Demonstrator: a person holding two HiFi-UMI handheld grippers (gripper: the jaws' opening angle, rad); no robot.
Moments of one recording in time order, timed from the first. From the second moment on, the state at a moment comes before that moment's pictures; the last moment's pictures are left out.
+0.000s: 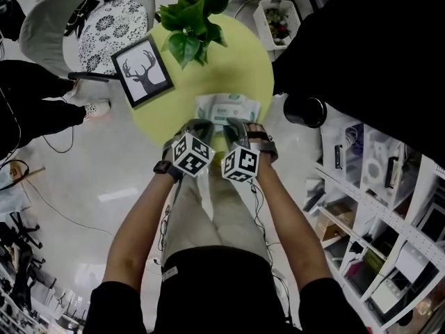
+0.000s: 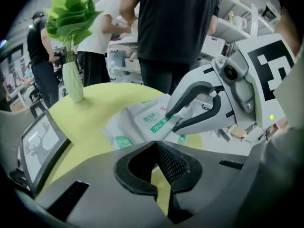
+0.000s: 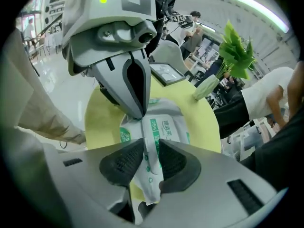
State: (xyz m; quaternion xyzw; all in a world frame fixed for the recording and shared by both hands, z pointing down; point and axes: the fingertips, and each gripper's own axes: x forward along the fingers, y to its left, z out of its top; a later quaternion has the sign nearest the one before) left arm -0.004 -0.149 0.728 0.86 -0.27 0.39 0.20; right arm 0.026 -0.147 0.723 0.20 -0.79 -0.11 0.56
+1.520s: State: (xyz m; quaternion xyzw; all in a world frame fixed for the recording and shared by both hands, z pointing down) left arm 0.003 -0.144 0.737 0.83 -0.22 0.51 0.11; right arm 0.030 -0.146 0.717 0.30 -0.79 -0.07 0.53
